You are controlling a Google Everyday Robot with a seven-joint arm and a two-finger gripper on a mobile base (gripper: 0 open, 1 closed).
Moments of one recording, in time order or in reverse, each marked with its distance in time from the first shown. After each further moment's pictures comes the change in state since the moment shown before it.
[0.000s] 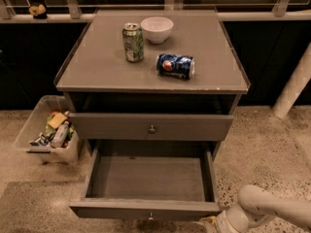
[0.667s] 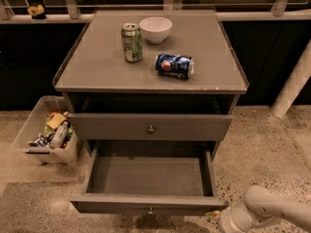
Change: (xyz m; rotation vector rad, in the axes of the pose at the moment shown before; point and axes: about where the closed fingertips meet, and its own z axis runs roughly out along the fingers) arm 0.005 -0.021 -0.014 0.125 -0.040 0.165
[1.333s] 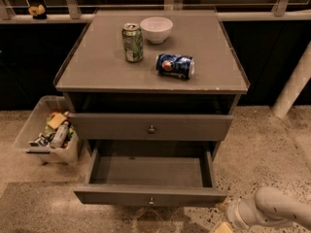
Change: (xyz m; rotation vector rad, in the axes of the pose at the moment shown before) arm 0.009 -0.055 -0.031 0.251 -0.080 0.330
